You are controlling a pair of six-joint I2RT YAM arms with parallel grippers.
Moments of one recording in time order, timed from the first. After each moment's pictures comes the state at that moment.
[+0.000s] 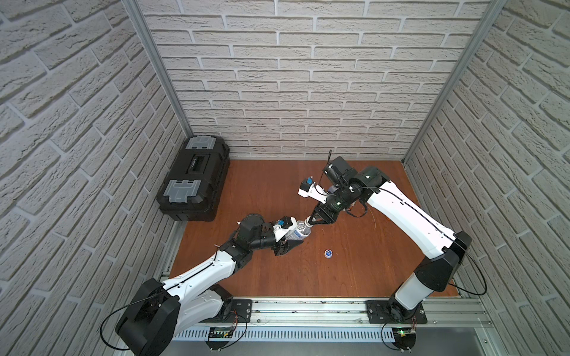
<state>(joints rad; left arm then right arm) -0.57 1.07 0.43 0.38 0.75 0.28 0.62 1.63 1.82 -1.35 -0.53 -0.19</state>
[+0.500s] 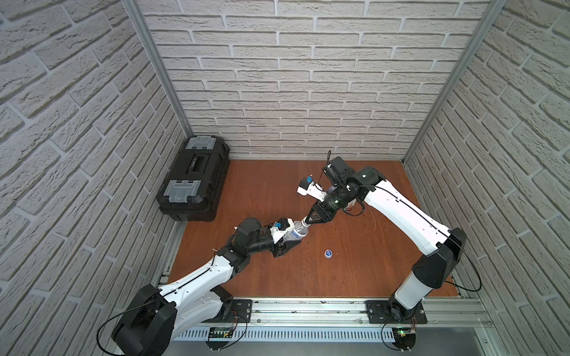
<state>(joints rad) -0.59 1.07 0.42 0.36 0.70 0.25 0.63 1.63 1.80 -1.33 -0.51 -0.23</state>
